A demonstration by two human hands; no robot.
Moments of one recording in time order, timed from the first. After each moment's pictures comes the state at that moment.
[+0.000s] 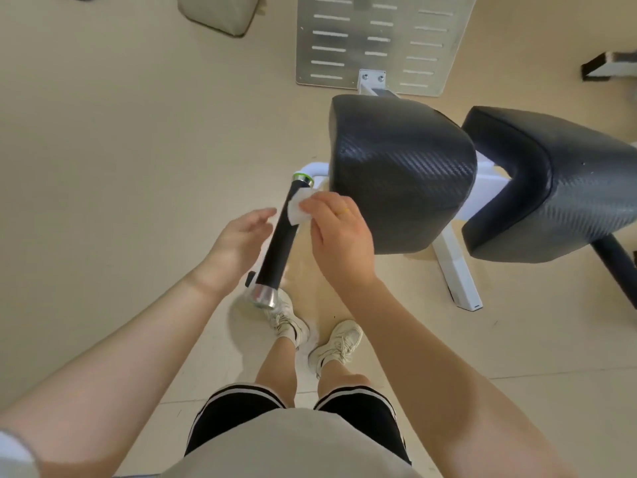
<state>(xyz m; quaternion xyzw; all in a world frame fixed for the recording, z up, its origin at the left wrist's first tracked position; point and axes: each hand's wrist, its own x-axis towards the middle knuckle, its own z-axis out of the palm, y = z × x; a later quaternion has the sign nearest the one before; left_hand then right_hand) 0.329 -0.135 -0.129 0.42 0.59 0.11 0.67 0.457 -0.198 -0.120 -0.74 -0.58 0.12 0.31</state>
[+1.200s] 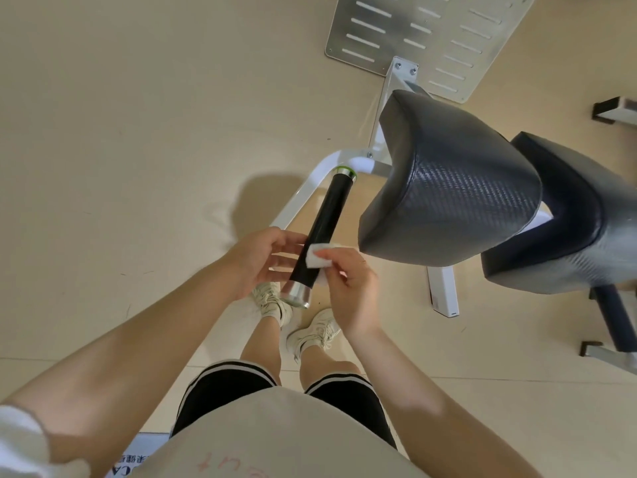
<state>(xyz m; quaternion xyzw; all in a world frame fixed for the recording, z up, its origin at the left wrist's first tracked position) 0.287 -0.135 -0.150 0.22 0.56 0.00 0.80 0.408 -0.234 -0.155 -0.78 -0.42 0.33 0.32</state>
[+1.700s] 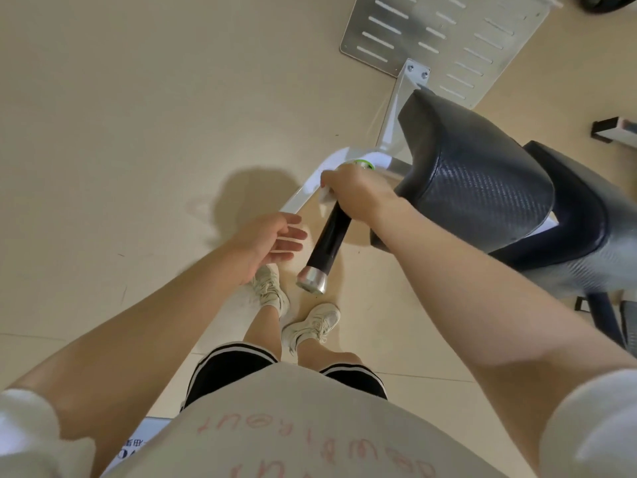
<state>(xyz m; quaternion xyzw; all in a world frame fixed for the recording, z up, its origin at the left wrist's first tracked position) 0.267 -0.134 -0.155 0.22 0.61 0.05 0.76 0.430 -0.094 -0.144 -0.63 -0.66 0.30 -0.26</state>
